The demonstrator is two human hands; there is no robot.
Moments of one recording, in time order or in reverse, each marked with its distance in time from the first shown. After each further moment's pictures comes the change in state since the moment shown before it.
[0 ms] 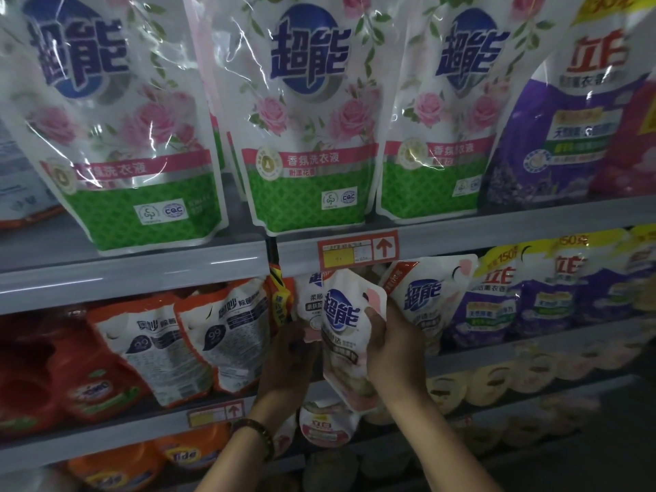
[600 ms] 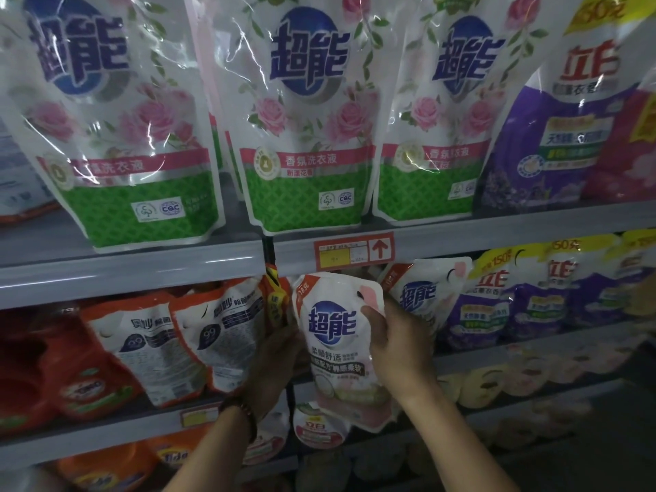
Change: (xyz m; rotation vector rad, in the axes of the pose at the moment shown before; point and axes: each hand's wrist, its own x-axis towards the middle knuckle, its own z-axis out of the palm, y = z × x) left_hand 0.020 -0.008 -0.011 -0.291 -0.198 -0.215; right_hand 0.015 -0.001 -0.023 -0.131 -0.091 -0.117
